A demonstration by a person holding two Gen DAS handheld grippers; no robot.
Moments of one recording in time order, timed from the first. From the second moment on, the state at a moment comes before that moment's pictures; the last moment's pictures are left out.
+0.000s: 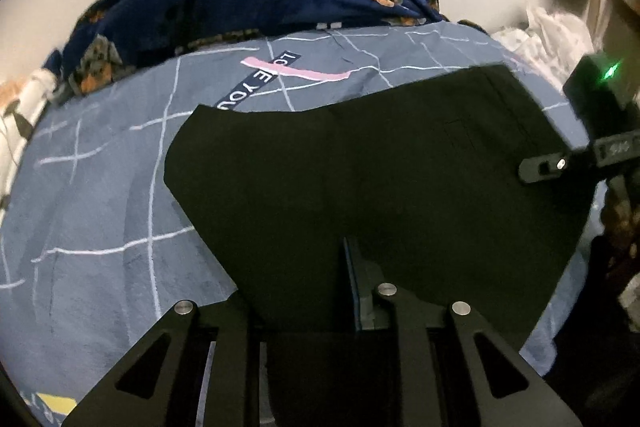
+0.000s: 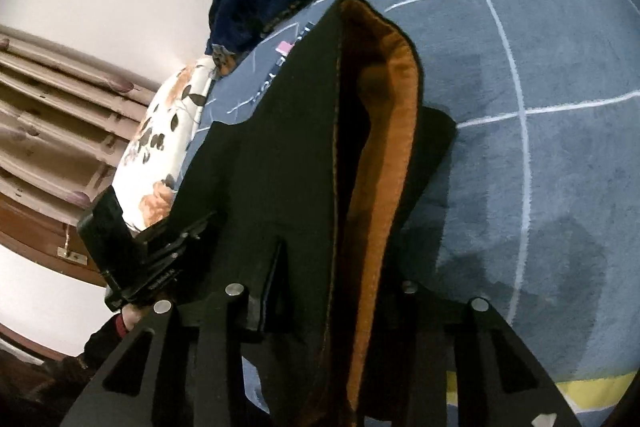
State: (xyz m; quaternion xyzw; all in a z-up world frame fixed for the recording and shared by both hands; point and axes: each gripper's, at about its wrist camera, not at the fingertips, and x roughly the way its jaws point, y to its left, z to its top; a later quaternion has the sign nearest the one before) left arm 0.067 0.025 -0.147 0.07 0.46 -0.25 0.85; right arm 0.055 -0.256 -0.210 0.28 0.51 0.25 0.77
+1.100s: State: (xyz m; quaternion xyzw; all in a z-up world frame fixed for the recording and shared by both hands) left arm 0.073 0.076 -0.119 -0.11 0.48 -0.30 0.81; right arm 0.038 -0.241 -0.202 0.38 0.48 0.30 0.73
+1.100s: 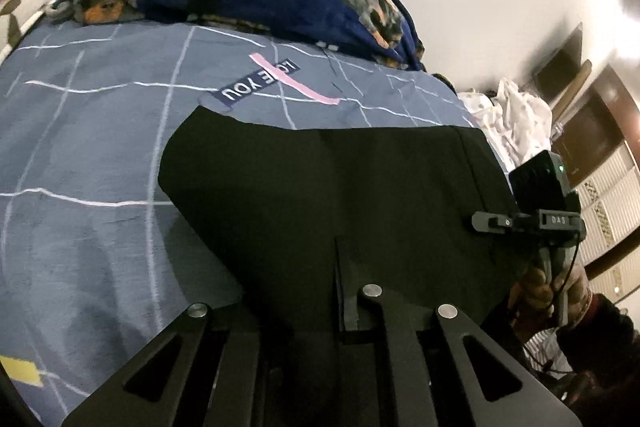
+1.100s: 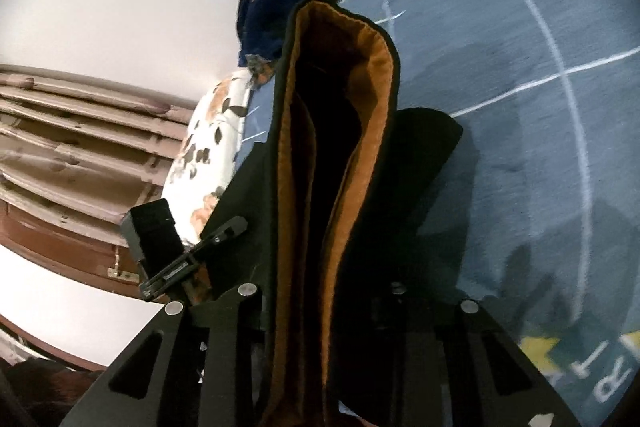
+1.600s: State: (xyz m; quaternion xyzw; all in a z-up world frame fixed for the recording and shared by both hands) left arm 0.067 0.092 -0.078 -0.03 0.43 -0.25 0.87; right arm 0.062 -0.207 -0.185 0.39 0.47 0.33 0.72
